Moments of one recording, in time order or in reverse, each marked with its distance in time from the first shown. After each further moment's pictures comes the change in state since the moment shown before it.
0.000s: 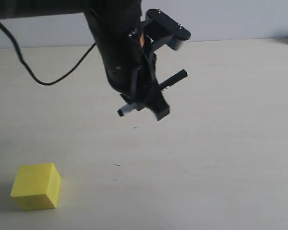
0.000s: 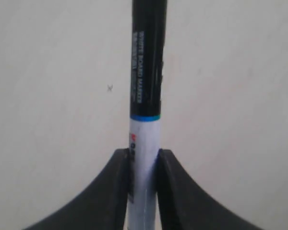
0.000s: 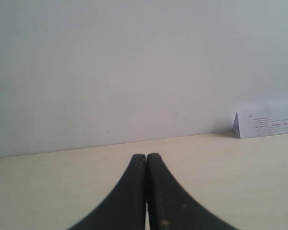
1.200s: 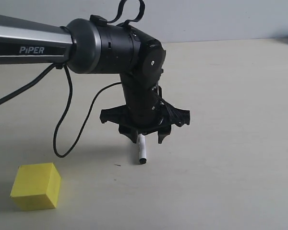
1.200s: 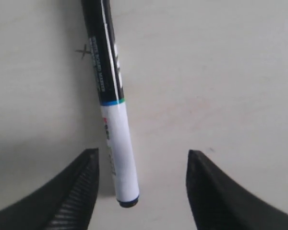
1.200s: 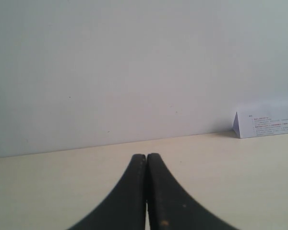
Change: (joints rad) left arm 0.024 0.303 -0.021 -0.101 -0.142 -0.854; right arm 0.000 0.000 0.000 0.000 0.000 0.000
